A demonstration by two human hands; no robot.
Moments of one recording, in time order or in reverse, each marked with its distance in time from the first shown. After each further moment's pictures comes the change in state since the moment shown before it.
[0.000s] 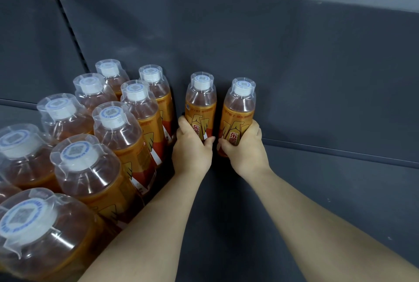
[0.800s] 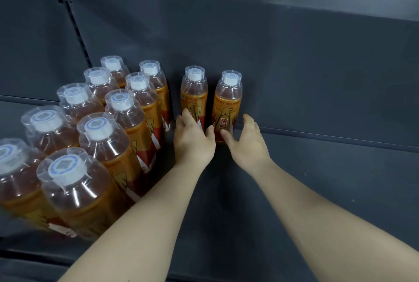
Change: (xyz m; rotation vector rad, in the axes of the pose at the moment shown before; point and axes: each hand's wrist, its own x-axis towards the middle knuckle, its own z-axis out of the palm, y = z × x) left_hand -0.044 0.020 -0.025 0.018 -0.064 0.079; right_hand -0.049 -0.004 -0.038 -0.083 -0.033 -0.034
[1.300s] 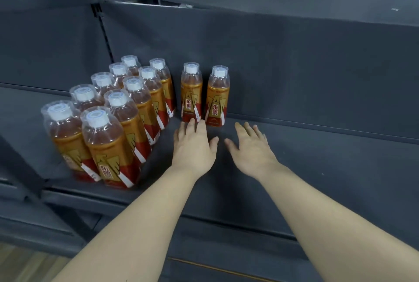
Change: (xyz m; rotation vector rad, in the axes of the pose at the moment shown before) left_hand -0.108 0.016 -0.028 0.420 -0.116 0.201; right_hand -0.084 0.028 -0.054 -0.443 -0.211 -0.172
